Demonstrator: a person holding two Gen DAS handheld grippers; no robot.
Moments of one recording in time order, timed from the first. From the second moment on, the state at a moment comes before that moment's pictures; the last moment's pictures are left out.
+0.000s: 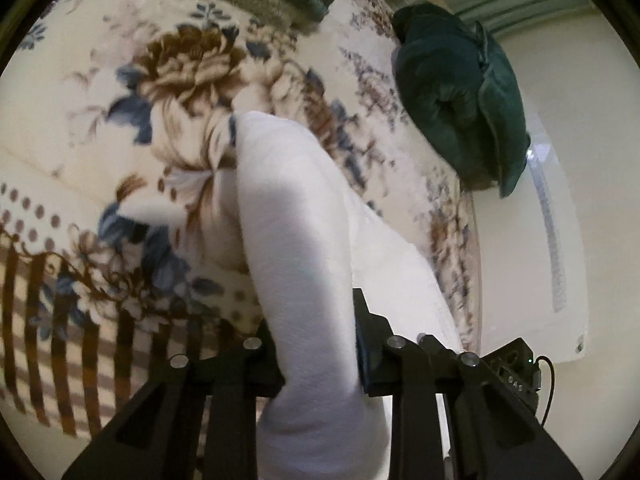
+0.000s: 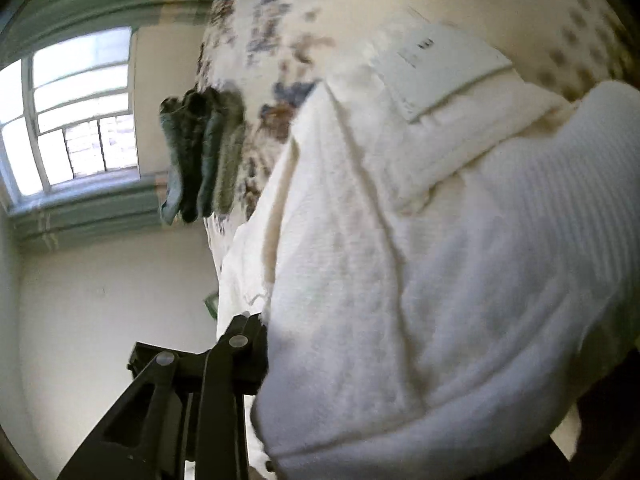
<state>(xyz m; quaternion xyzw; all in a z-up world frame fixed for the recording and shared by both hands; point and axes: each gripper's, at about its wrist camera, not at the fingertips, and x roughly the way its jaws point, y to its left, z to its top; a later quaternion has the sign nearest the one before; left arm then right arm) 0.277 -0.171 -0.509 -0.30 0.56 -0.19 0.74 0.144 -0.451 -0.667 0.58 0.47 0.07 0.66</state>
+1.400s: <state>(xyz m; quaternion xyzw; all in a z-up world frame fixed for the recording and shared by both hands) 0.810 0.077 -0.494 -0.26 0.53 -0.17 0.79 0.764 -0.225 -0.559 0.41 0.47 0.12 0.77</state>
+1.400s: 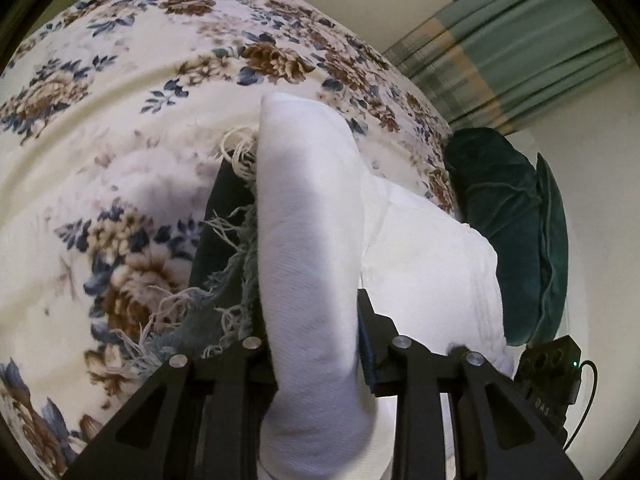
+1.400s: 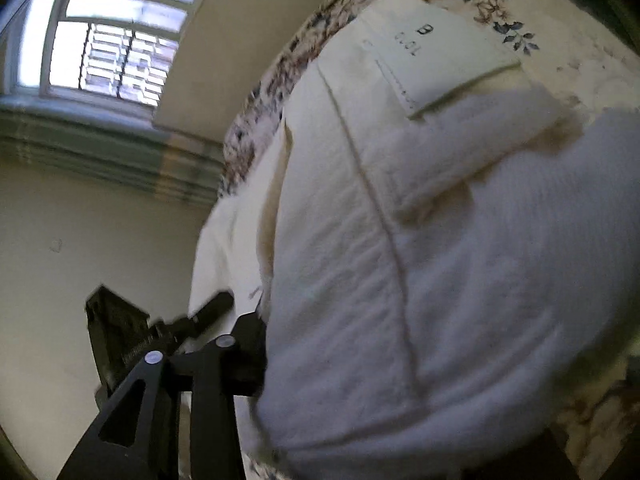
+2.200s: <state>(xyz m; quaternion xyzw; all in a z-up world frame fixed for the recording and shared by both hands) 0.662 0.041 -0.319 -0.01 0.47 0.00 0.88 0.606 -0.208 -0.312 0.04 0.44 -0.11 0.89</state>
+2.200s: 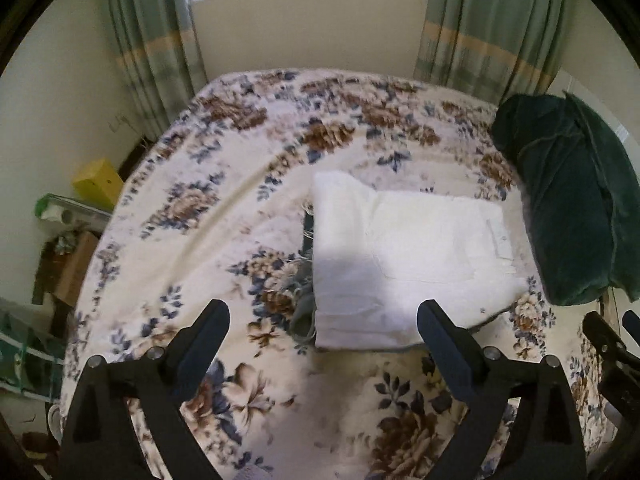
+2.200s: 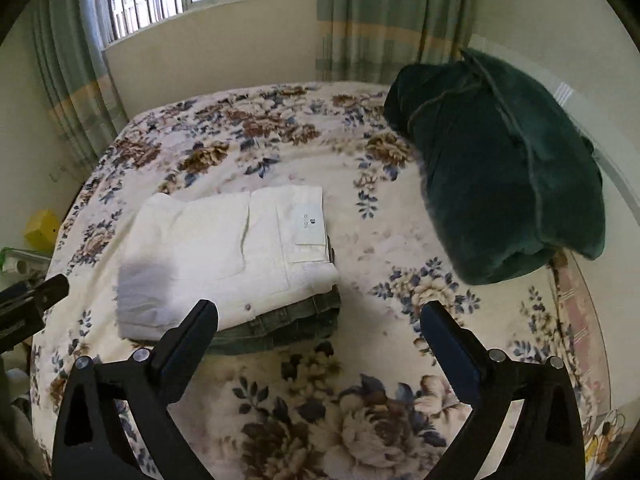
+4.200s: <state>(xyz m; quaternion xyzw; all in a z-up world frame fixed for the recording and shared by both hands) 0.215 -0.001 -0.066 0.00 0.29 0.02 0.96 0.046 -0.181 0.055 0.01 0.24 -0.02 0.97</state>
